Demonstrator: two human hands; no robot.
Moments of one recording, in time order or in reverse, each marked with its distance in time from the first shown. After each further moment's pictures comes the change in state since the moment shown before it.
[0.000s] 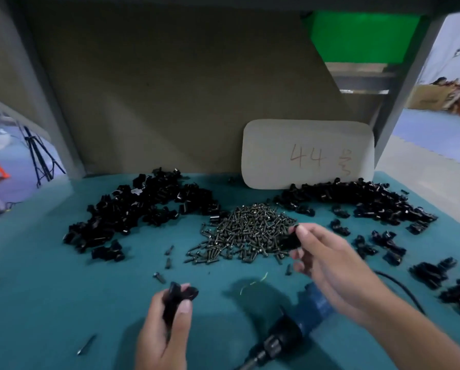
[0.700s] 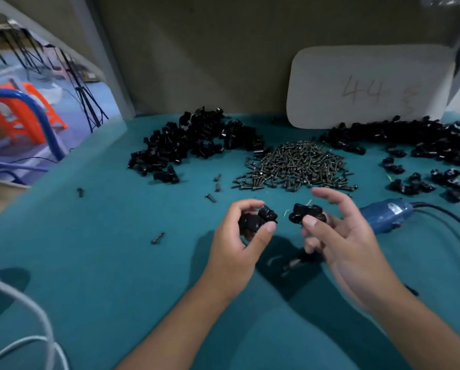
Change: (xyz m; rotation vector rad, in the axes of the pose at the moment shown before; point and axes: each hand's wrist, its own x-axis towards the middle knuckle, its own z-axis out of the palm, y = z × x) left_hand -0.015 0.007 -0.009 0.142 -0.303 0.134; right_hand -0.064 0.076 0.055 0.024 -0.066 -0.160
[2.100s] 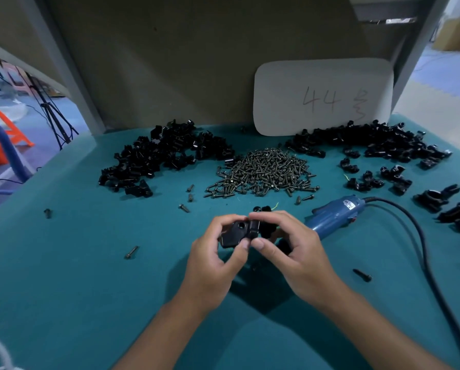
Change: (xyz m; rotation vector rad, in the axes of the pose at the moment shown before) left_hand -0.009 0.007 0.003 0.017 -0.095 0.139; right_hand -0.009 0.004 0.006 -0.562 -0.035 -0.415
